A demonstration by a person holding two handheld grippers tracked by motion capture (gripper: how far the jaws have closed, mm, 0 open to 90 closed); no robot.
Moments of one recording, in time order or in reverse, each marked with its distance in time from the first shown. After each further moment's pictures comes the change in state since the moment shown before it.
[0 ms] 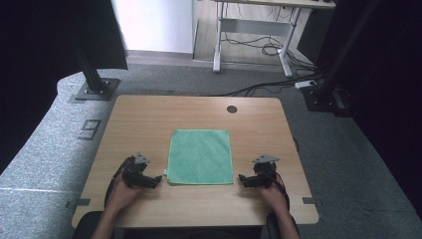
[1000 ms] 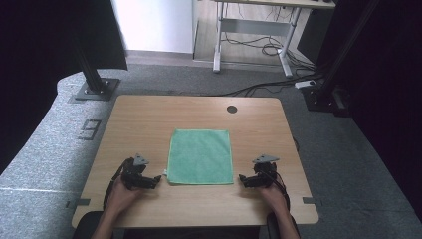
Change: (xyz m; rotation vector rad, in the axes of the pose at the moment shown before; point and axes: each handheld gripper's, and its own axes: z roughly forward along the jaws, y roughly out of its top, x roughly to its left) left arm -0.004 -0.008 -0.002 -0.023 0.028 -0.003; right arm 0.000 0.000 -0.001 0.015 -0.005 0.001
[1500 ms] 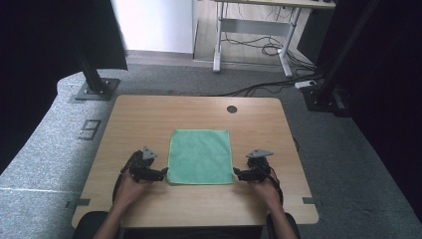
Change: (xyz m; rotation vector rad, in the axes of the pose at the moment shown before) left arm -0.011 0.026 -0.001 -0.038 0.020 0.027; right arm 0.014 0.027 0.000 -0.042 0.017 -0.032
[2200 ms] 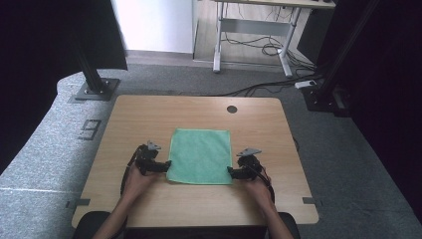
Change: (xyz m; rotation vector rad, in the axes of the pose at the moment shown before) left arm 0.010 0.020 0.038 0.040 0.023 -0.087; right arm 0.017 0.012 0.024 0.062 -0.024 -0.017
